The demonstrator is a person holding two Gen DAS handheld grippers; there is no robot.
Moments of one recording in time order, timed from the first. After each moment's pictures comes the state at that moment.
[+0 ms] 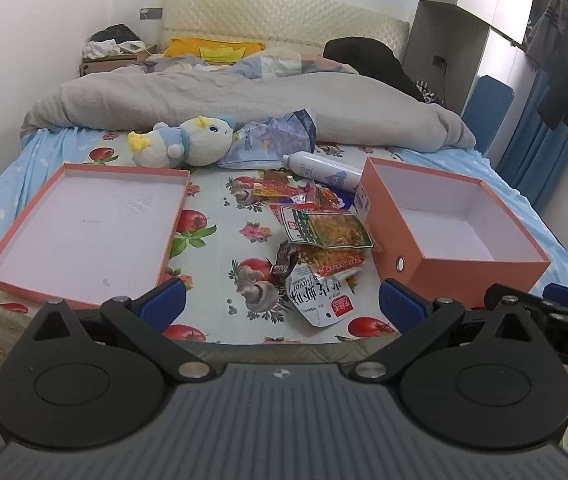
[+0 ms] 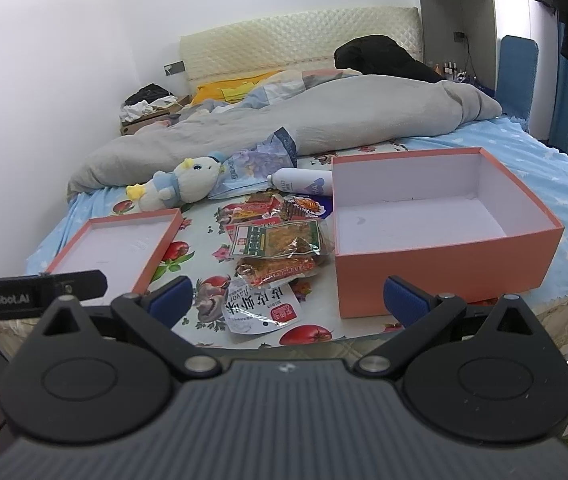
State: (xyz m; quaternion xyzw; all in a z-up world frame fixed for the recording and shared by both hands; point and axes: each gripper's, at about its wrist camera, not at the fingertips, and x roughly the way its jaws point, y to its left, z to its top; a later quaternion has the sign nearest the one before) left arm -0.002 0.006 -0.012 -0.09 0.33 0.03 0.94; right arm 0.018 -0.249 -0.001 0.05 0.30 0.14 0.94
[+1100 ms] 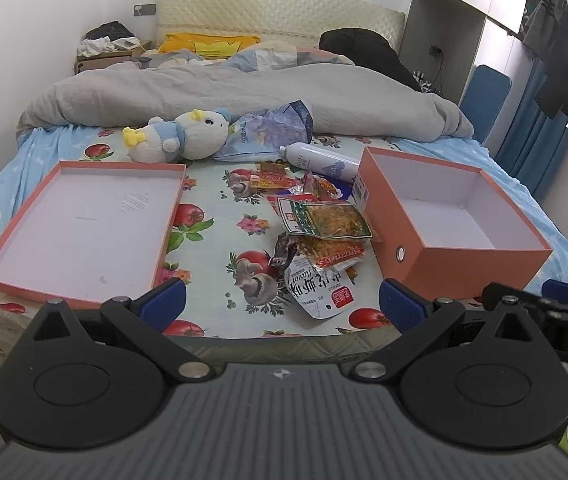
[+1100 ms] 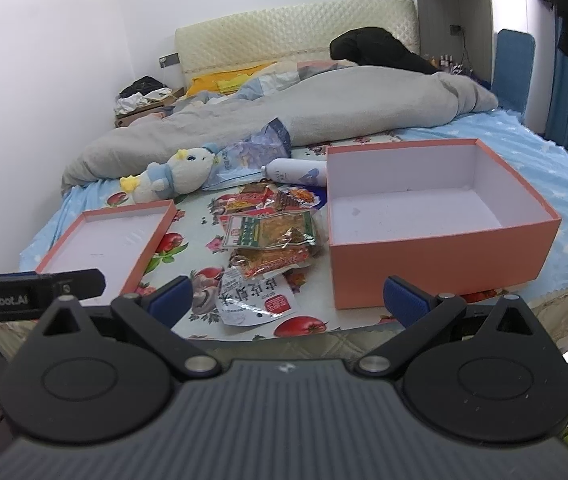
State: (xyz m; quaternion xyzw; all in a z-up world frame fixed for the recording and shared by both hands) left arm 0.000 -0.001 -0.017 -0.08 0.34 0.02 0.94; right arm 0.019 -0.248 -0.008 0.06 0.32 0.15 0.93
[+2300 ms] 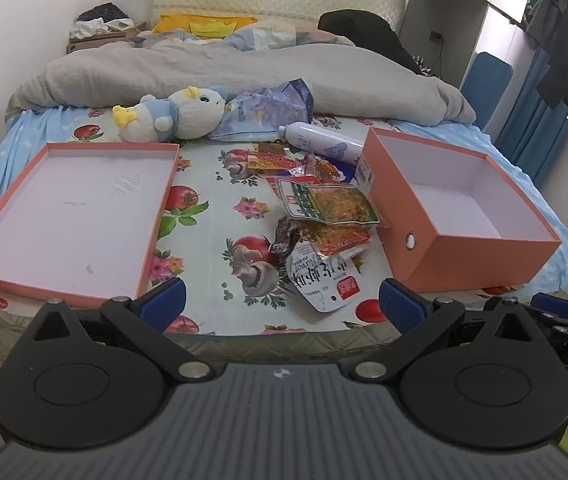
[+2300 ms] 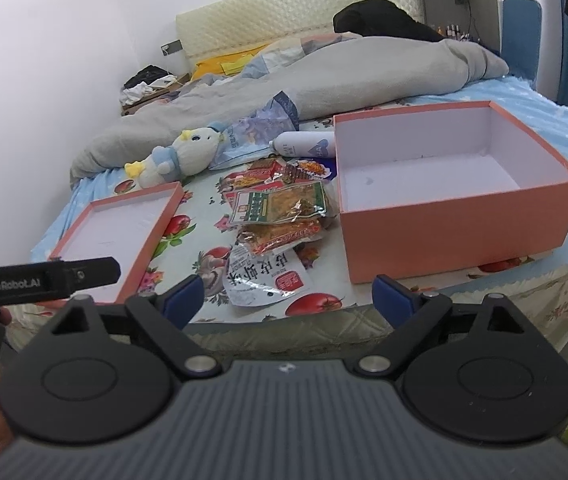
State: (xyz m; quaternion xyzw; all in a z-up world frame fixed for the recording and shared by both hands) left arm 0.033 0.013 -0.044 -0.09 0.36 0.02 0.93; right arm 0.034 -0.248 -0.035 0.08 0.35 0.15 0.92
